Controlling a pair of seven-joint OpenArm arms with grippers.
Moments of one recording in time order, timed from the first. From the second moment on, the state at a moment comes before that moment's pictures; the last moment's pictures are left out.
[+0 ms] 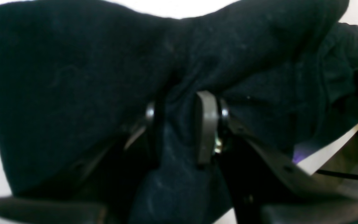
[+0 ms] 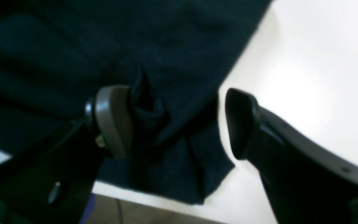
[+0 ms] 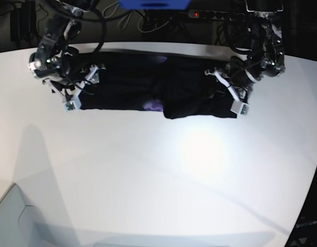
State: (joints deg) left arm 10.7 -9.7 -11.1 84.8 -34.7 -34.6 45.0; right arm -8.3 -9.2 28.7 101.0 0.8 39.6 -66.5
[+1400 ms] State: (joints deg) left arm 17.2 -8.3 -24.9 102.9 -52.0 -32.9 48.7; right arm -6.1 -9.2 29.1 102.6 -1.8 40.1 -61.6
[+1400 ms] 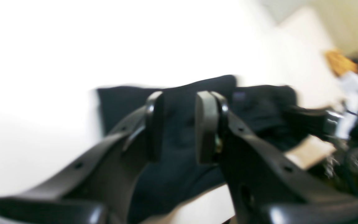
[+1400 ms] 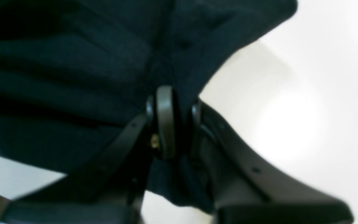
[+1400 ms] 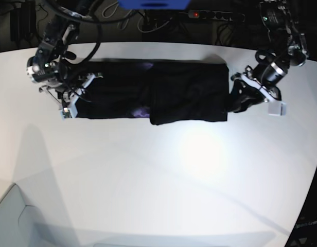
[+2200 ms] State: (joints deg) left arm 7.1 -4.9 -21.1 82.4 -26.0 -33.4 45.7; right arm -8.0 -9.2 22.4 109.4 -2.2 40.0 -61.4
